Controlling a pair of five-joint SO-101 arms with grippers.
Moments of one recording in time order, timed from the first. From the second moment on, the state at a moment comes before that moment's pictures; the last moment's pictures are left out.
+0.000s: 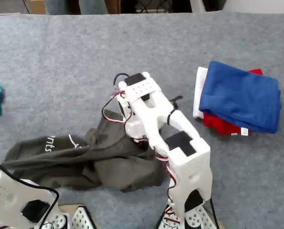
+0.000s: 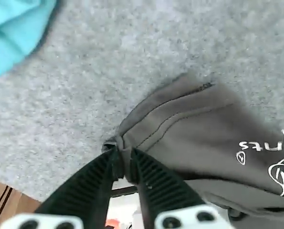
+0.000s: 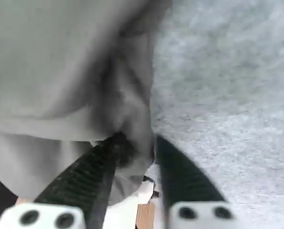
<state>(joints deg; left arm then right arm) -61.6 11.4 -0.4 100.6 -10.1 -26.7 25.6 -0.8 100.5 10.1</state>
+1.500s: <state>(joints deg) -63.4 11.4 -0.6 100.6 -11.9 -36.6 64.7 -68.2 100.6 23.0</state>
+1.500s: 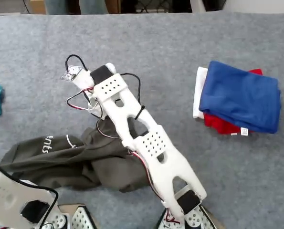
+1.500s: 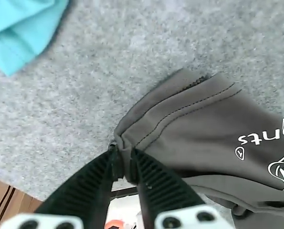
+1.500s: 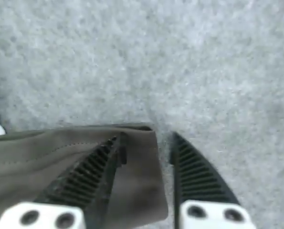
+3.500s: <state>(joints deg) -43.0 -29.1 -45.2 101.0 7.1 -18.1 2.7 -85.8 98.1 8.0</state>
